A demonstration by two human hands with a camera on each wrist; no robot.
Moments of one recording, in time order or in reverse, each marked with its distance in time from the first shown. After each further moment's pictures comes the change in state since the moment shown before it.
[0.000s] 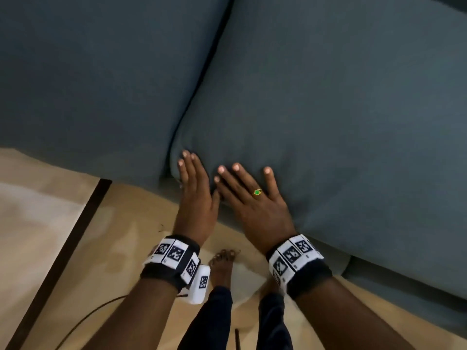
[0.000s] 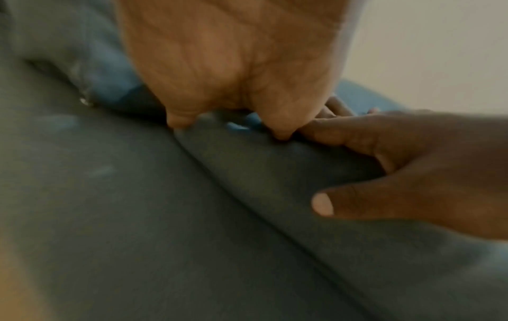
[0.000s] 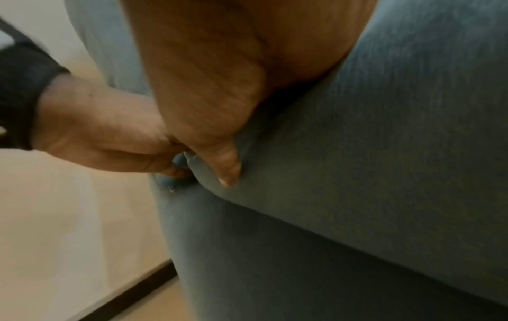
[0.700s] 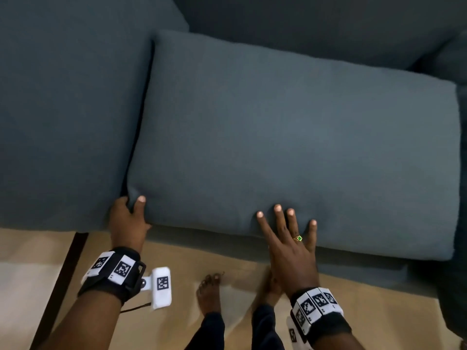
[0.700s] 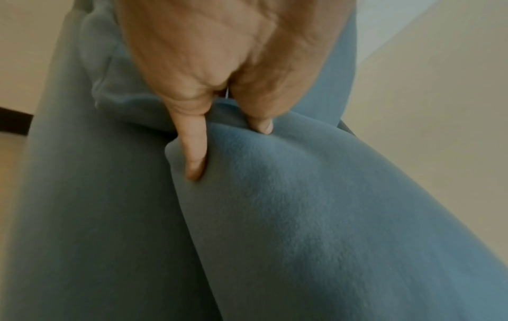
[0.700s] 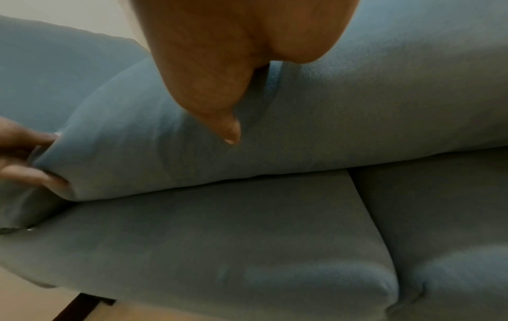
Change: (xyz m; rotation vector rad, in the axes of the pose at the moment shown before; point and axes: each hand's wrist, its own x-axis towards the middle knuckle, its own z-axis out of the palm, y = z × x) left_hand 0.032 0.008 -0.025 -0.419 0.147 -0.508; right_hand -0.171 0.073 -0.016 0.088 -0.230 0.624
